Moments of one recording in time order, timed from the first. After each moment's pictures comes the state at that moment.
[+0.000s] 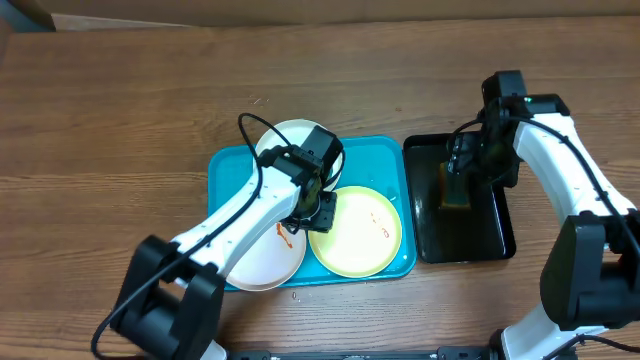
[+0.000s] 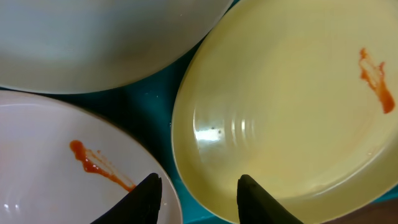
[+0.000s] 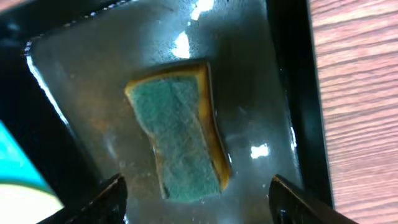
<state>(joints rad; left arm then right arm) -0.55 1.74 1.19 -0.95 0.09 -0.39 0.04 1.81 1.35 -1.04 -0.04 0.31</state>
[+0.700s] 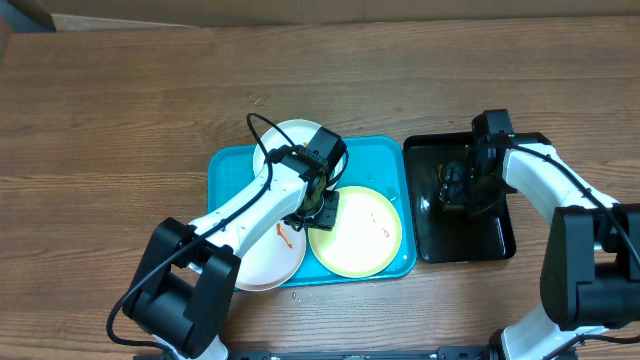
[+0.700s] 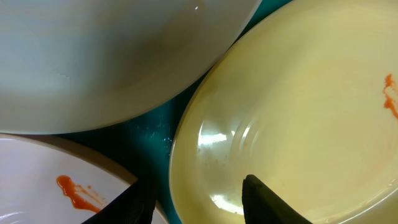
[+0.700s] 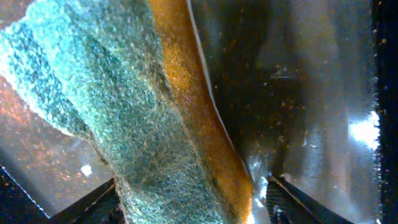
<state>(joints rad) -0.55 1.81 1.19 -0.89 0.08 -0.39 0.04 1.81 1.09 -0.83 -0.09 0.33</state>
